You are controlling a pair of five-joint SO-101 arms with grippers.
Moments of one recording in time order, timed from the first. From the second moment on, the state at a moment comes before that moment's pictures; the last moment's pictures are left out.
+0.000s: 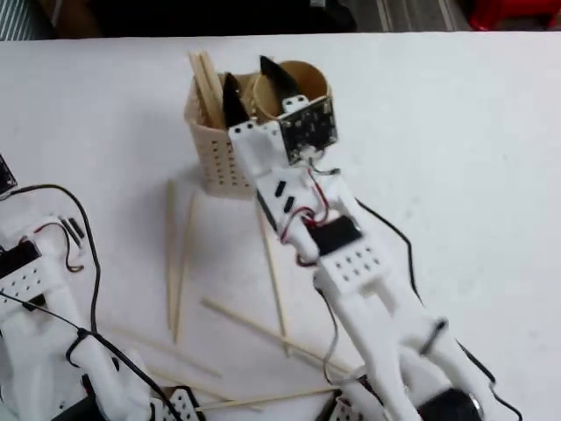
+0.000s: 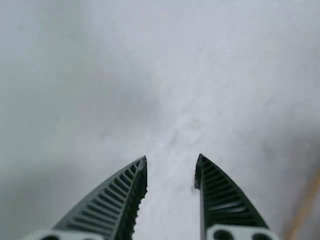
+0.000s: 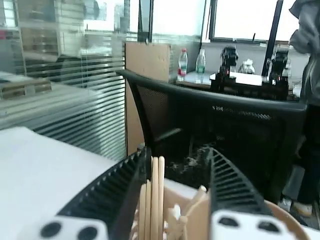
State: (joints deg) left arm -39.4 -33.7 55.3 46.8 3.0; right arm -31.5 -30.8 41.2 -5.5 4.1
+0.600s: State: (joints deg) left arm -29.4 -91.0 77.8 52.2 1.8; right arm -31.6 -62.8 41.2 65.8 4.1
